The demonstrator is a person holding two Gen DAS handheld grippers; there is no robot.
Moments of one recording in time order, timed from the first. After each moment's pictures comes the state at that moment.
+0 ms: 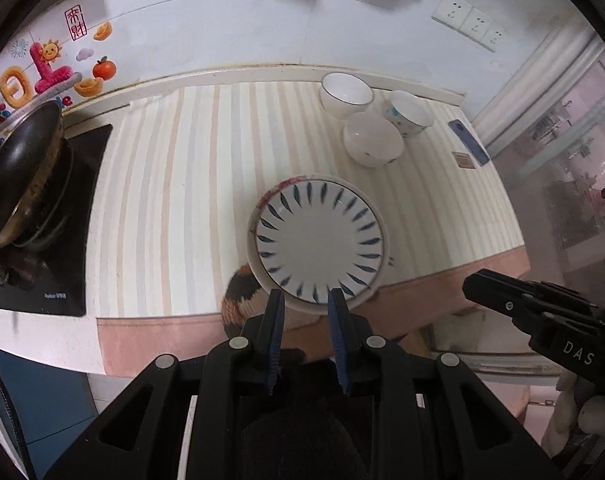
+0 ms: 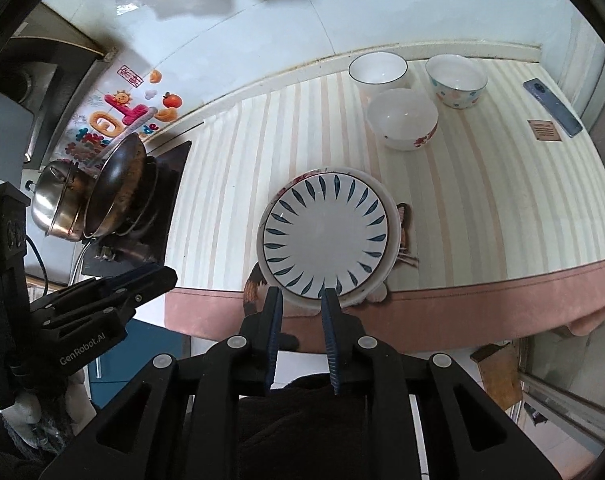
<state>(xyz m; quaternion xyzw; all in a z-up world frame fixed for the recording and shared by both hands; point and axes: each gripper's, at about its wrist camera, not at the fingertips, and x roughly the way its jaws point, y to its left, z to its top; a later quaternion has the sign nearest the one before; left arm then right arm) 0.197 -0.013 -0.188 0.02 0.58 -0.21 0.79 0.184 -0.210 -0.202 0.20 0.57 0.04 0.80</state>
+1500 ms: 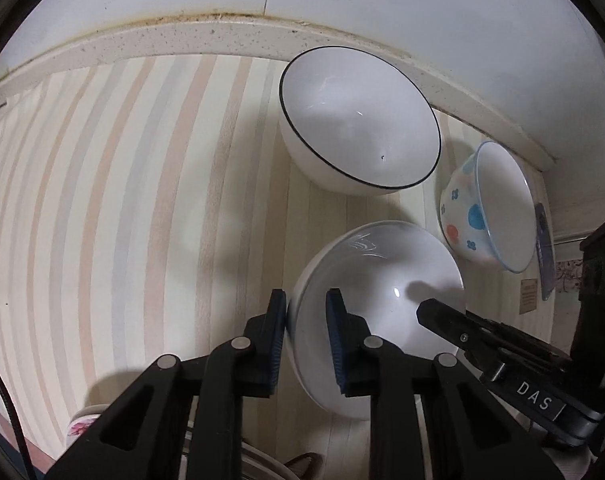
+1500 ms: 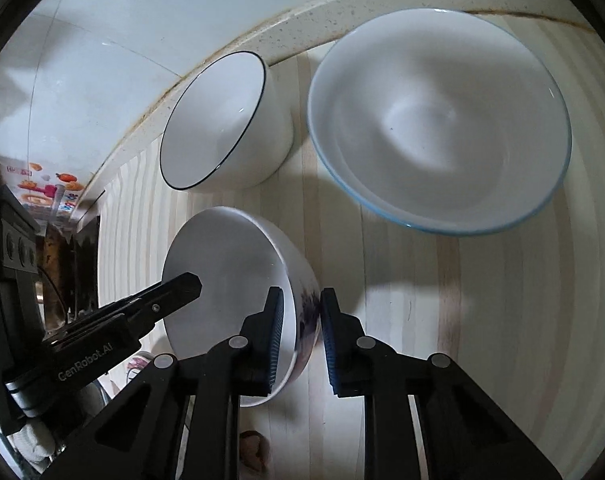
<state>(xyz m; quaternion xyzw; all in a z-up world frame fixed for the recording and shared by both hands) 0.452 -0.217 -0.365 -0.05 0.64 -0.13 0.75 0.470 -0.435 -0.428 0.26 0.62 0.07 0.74</state>
